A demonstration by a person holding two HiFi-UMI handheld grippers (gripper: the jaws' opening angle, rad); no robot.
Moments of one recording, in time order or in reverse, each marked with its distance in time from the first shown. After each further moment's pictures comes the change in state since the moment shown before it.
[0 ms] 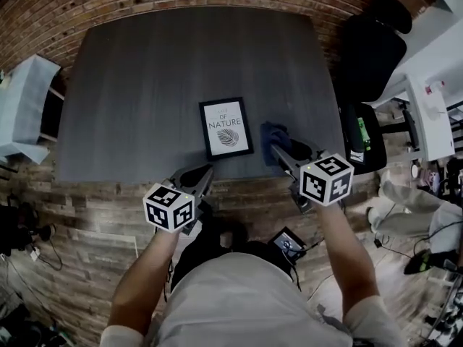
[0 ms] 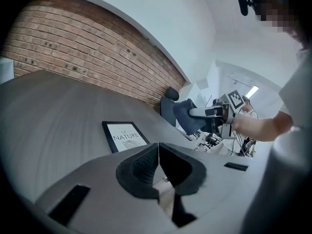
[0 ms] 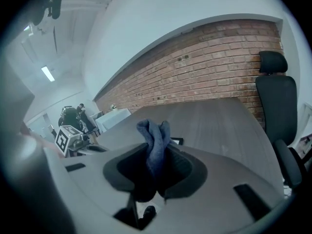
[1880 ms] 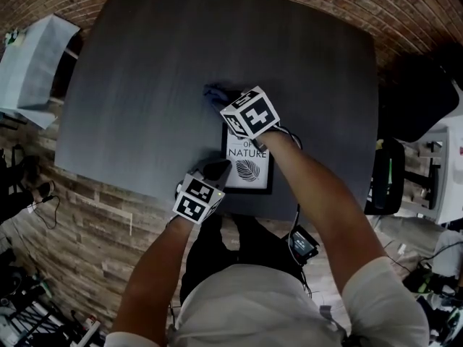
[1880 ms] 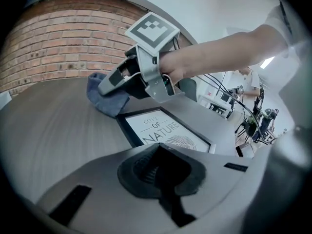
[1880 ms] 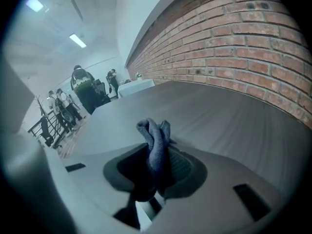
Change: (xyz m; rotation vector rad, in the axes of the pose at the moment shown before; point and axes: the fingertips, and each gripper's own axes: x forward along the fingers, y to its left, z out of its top) left arm 0.120 0.118 -0.018 0.136 0.211 0.216; right arm 0.346 0.013 0.040 -0.401 0.317 0.331
